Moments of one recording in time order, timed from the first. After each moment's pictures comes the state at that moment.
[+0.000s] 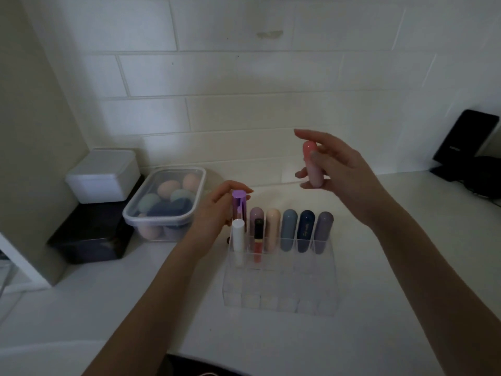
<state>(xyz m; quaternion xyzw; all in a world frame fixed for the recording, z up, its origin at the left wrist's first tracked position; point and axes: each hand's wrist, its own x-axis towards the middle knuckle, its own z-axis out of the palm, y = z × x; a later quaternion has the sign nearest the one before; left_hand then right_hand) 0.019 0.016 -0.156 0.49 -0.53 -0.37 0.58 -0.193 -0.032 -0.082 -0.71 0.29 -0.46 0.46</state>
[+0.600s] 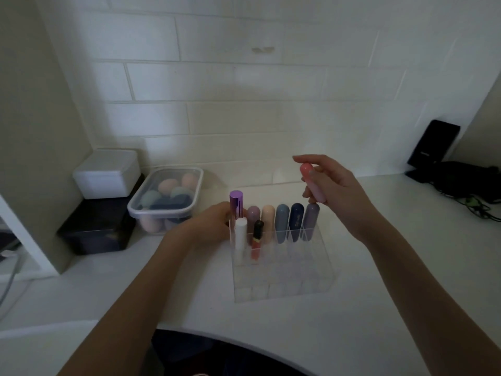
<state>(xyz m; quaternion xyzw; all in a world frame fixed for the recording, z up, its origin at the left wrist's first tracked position) 0.035 0.014 -0.164 0.58 -0.74 -0.26 0.23 -0.207 0.005 -0.094 -0.72 0.35 -0.46 0.39</state>
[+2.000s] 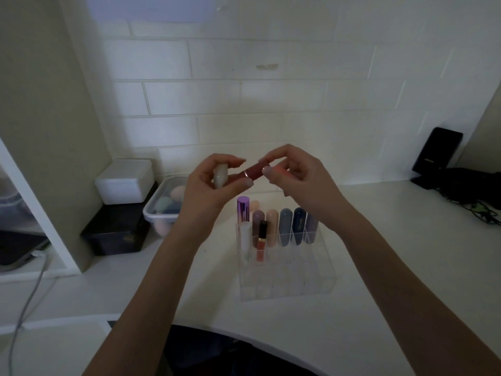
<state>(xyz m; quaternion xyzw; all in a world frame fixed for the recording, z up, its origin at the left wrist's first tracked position) -0.001 0.077 -0.089 0.43 -0.55 -0.24 0.68 -0.165 0.031 -0.063 -0.78 0.29 -0.46 0.33</state>
